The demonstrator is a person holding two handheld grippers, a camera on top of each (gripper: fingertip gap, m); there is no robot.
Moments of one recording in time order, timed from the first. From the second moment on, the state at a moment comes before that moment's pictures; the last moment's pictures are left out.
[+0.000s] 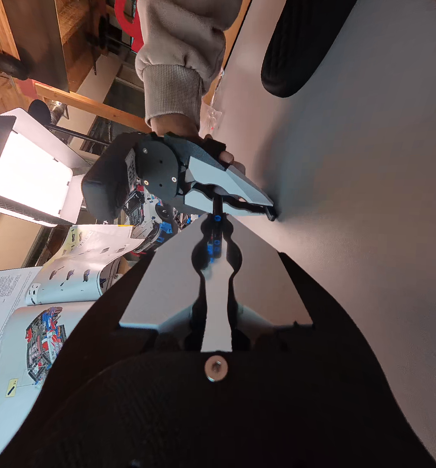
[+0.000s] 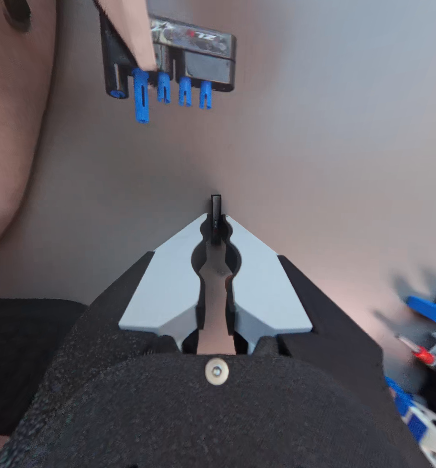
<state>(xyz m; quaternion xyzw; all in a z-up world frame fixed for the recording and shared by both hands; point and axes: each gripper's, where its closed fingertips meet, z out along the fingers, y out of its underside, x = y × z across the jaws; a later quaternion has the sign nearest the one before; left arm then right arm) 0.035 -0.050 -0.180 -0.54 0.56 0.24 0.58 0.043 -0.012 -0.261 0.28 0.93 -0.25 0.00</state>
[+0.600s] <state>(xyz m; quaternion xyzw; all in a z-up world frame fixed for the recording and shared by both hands) 0.024 -0.044 -0.190 -0.59 0.53 0.20 0.58 0.038 0.024 -0.257 0.51 0.81 -0.29 0.05</state>
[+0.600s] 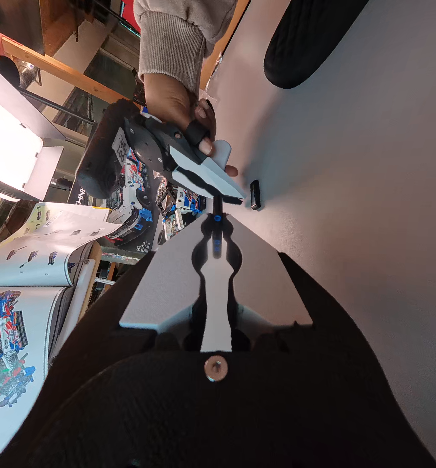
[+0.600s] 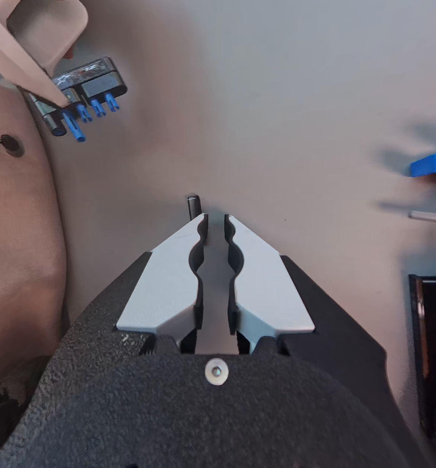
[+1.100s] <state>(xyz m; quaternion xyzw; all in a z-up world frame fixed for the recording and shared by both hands) 0.026 -0.044 -0.190 -0.58 0.54 0.21 0.58 0.050 0.008 -0.256 0.29 0.91 -0.21 -0.20</state>
